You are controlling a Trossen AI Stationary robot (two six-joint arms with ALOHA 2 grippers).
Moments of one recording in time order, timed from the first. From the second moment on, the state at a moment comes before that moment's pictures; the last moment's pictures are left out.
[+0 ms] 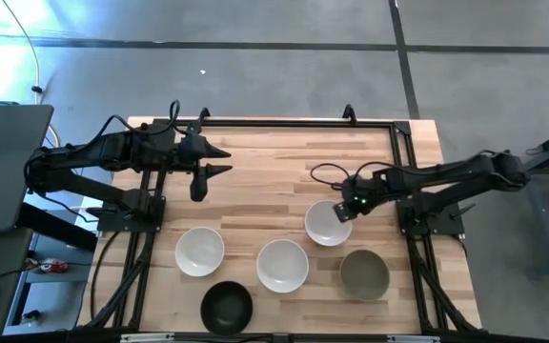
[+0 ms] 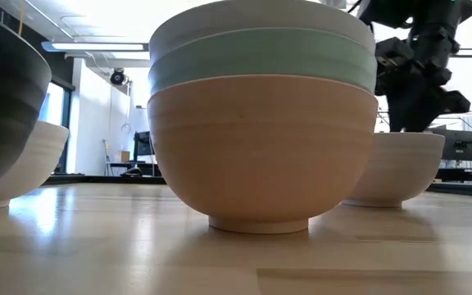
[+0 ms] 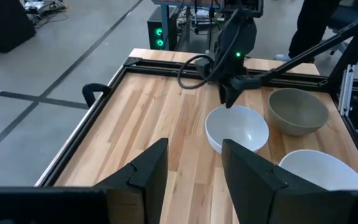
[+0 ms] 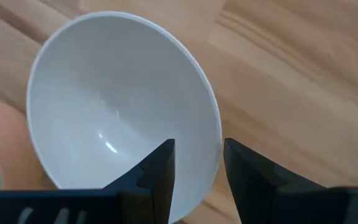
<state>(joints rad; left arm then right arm) 0.14 1.00 1.22 -0.64 -0.17 -0.05 0.02 1.17 0.75 -0.78 -0.03 1.11</state>
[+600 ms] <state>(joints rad) 0.14 1.00 1.22 -0.65 -0.16 -0.07 -0.13 1.27 0.79 -0.79 -0.08 0.79</state>
